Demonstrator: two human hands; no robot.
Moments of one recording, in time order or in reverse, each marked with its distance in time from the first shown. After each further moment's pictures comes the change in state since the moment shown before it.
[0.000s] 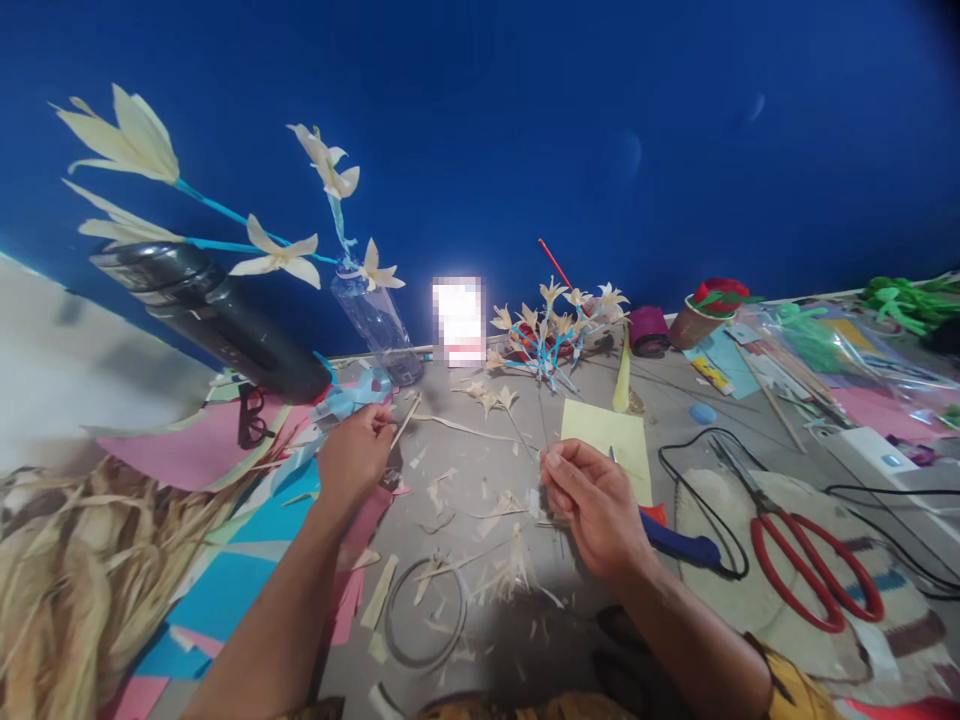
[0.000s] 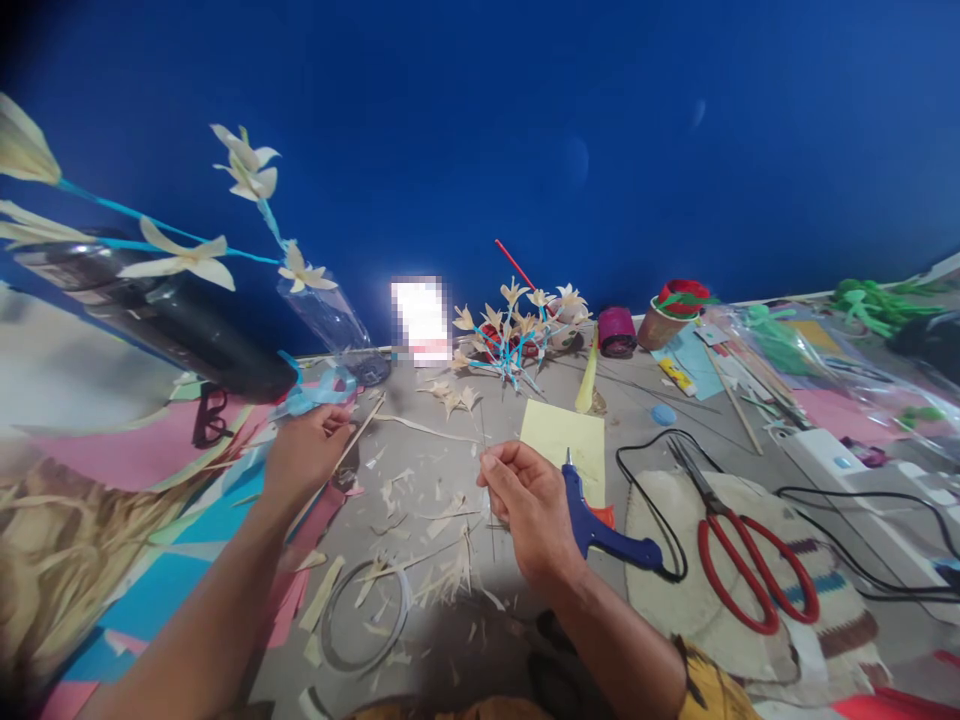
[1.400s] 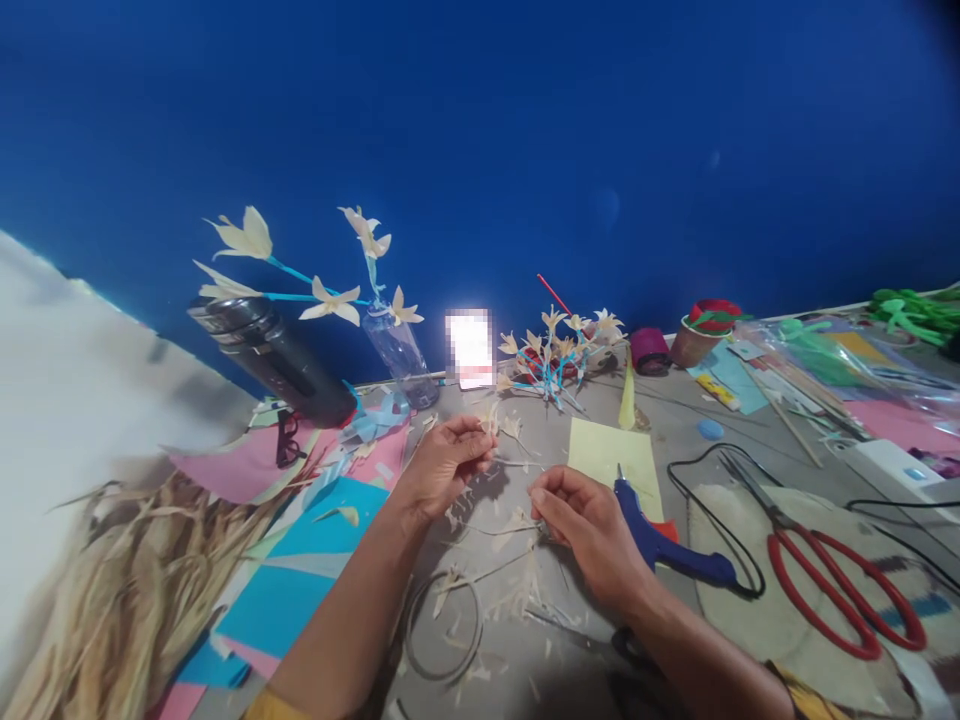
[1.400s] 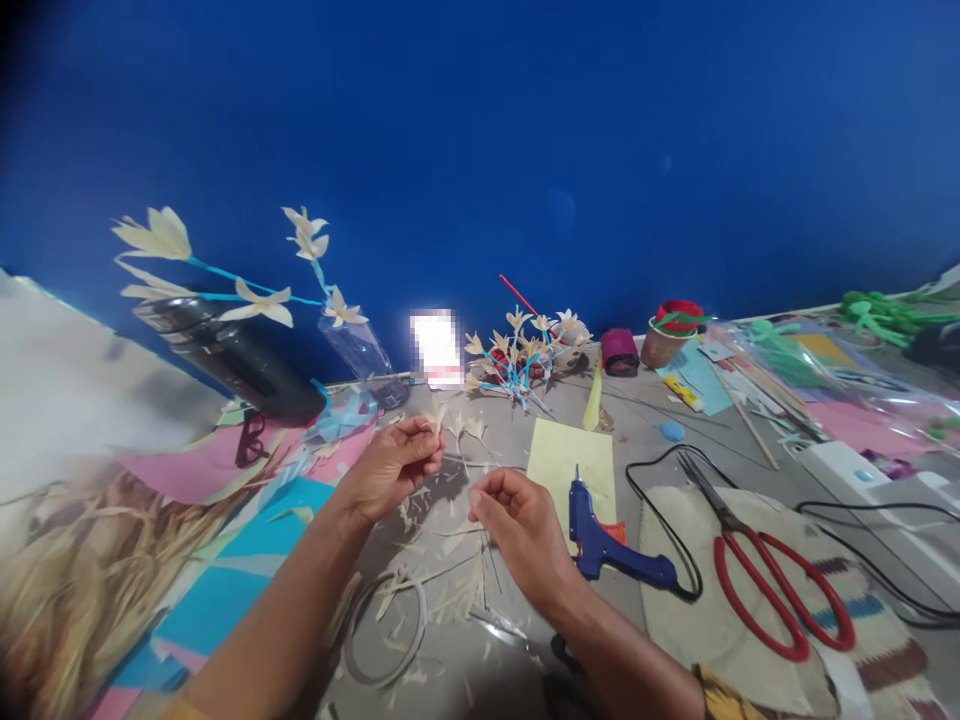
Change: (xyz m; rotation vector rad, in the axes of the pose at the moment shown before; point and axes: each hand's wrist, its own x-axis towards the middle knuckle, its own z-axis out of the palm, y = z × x) left_hand -0.032 0.085 0.002 -1.476 -0.590 -0.107; right_hand -0.011 -0.005 0.008 -0.301 -0.145 -0.043
